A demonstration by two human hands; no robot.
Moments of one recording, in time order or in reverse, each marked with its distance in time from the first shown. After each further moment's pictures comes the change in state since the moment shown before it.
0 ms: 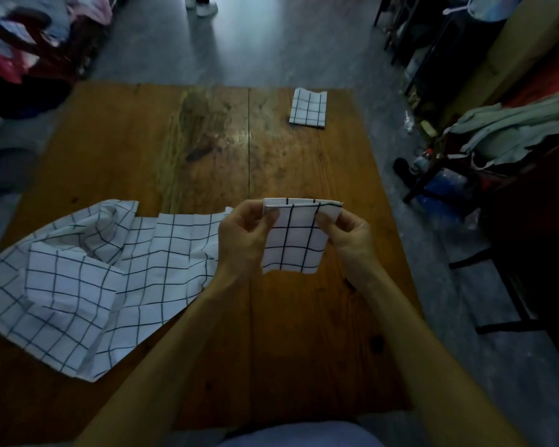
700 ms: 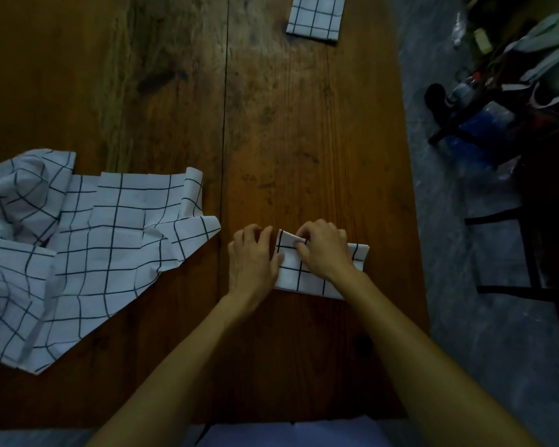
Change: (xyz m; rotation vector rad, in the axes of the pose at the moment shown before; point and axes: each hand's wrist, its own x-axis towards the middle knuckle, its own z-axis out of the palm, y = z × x) left_hand -0.018 -0.157 0.083 1.059 -0.300 -0.255; right_hand 0.082 0.137 -0.062 -1.306 -0.277 0.124
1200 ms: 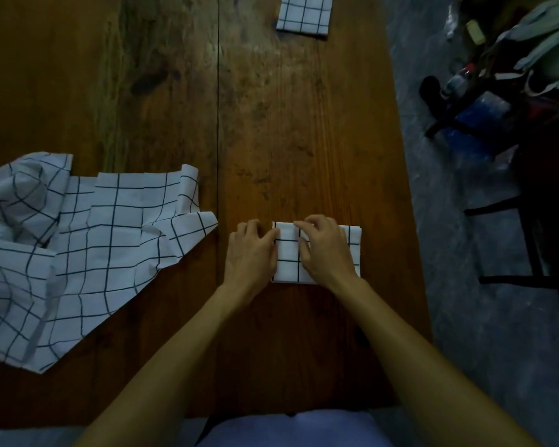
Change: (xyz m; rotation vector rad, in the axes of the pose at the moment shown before) left_hand 0.001 -0.005 -0.002 0.152 0.014 0.187; right_hand -0.024 0.011 0.015 0.002 0.221 -0.137
